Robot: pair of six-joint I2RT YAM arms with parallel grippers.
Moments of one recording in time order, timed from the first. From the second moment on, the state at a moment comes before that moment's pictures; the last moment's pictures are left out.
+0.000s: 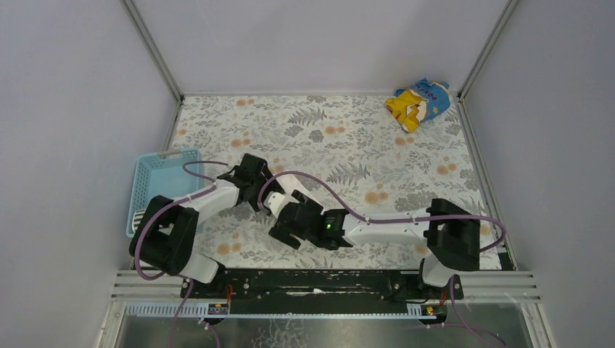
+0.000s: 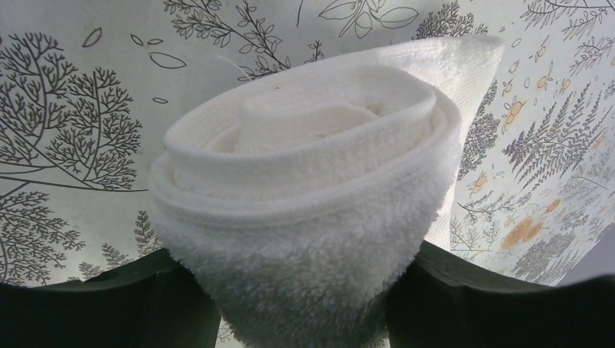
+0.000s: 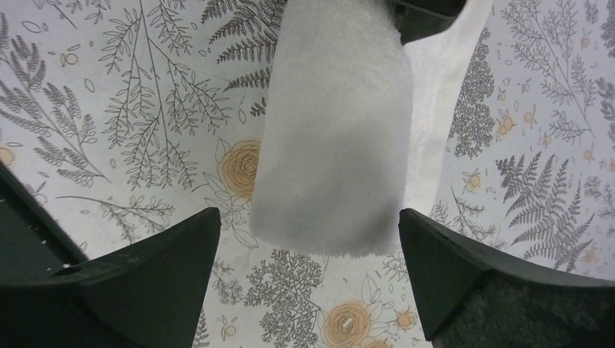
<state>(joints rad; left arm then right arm) -0.38 1.48 0.71 -0.26 0.07 -1.02 1.29 1.64 1.06 -0.26 0.40 0.04</state>
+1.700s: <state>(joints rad) -0.38 1.16 0.64 -0.41 0.13 -1.08 0.99 1.68 0.82 0.17 -0.29 0.38</state>
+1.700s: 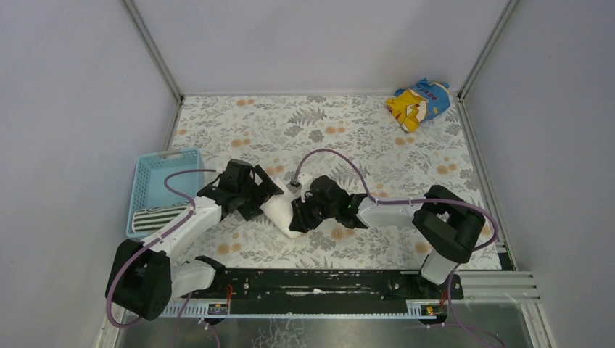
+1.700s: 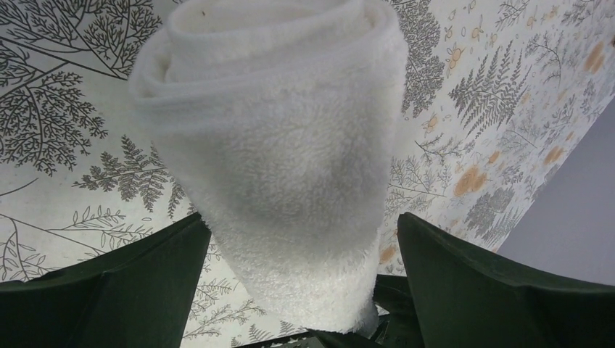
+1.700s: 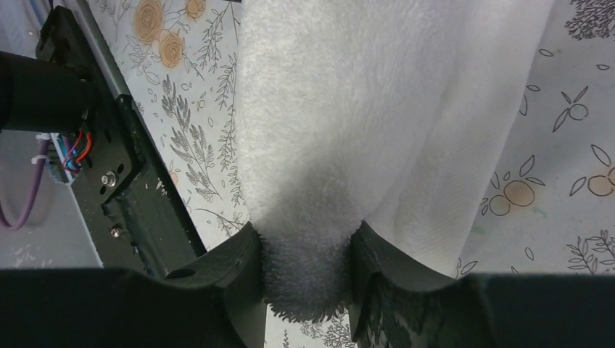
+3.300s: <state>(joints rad) -0.37 1.24 0.43 -0.06 0.18 -1.17 0.76 2.01 0.86 0.51 -0.92 0.76</state>
